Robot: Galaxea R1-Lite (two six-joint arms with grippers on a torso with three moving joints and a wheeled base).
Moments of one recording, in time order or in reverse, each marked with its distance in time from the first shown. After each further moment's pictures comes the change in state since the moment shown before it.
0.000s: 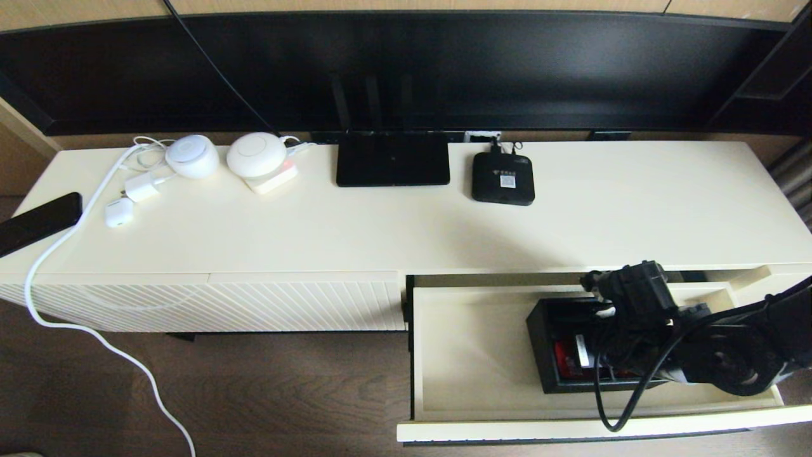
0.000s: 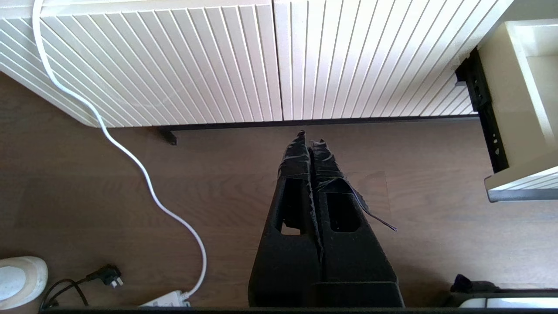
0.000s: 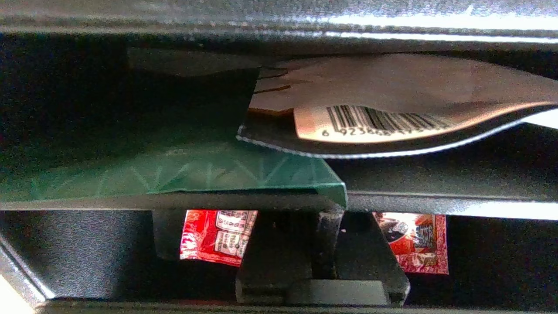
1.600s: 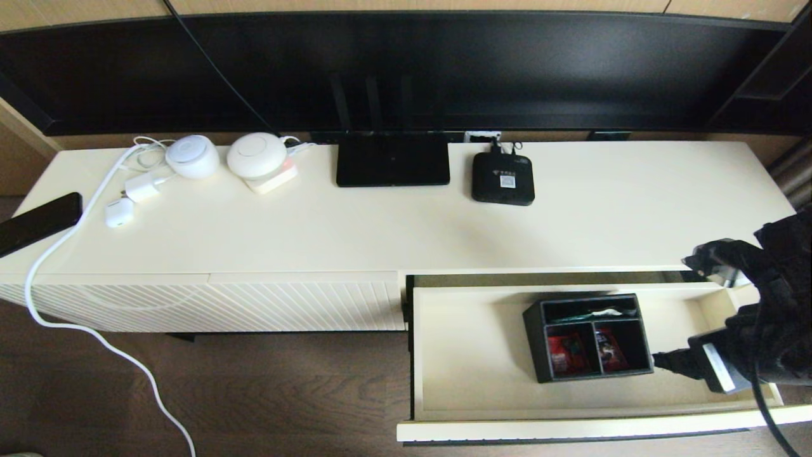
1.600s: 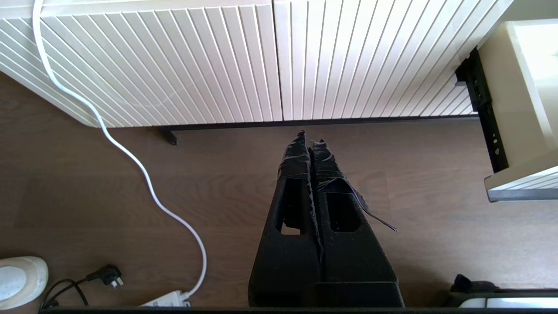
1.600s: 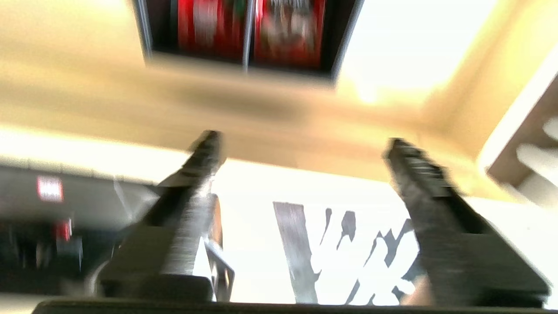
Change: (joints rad) left arm 0.000 0.000 0.000 0.000 0.000 0.000; right arm -0.019 -0.533 -0.144 0.764 0.012 -0.178
